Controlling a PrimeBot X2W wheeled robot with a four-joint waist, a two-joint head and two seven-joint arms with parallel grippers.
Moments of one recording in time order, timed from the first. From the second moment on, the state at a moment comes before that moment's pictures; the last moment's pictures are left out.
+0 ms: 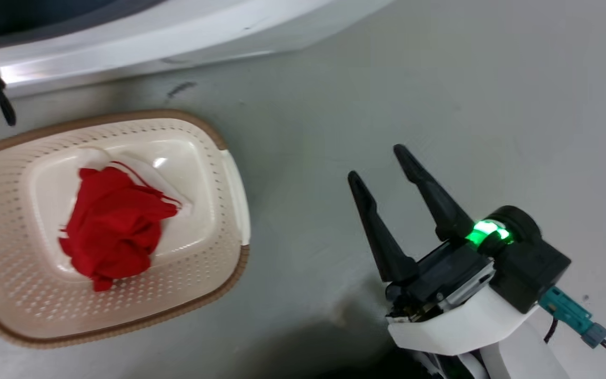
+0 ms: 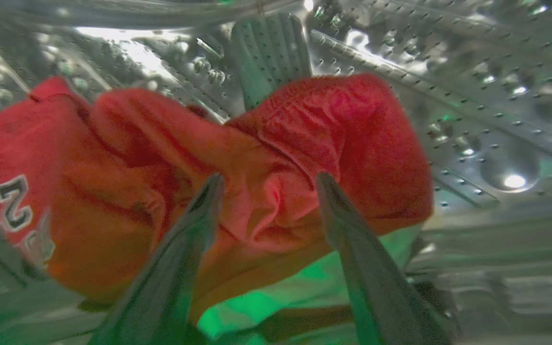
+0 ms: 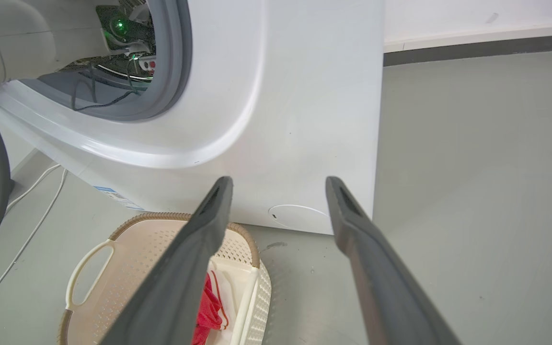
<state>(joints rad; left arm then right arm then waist) -1.68 0.34 -0.17 1.24 -0.11 -0.09 0.31 -0.23 -0.05 0.41 -0.20 0.25 0.13 -0.18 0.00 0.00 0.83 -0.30</state>
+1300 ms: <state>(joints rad) -1.32 0.35 -0.20 1.02 -0.18 0.02 -0.19 -0.25 -0.05 0.35 -0.04 0.26 0.13 -0.22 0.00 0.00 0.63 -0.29</state>
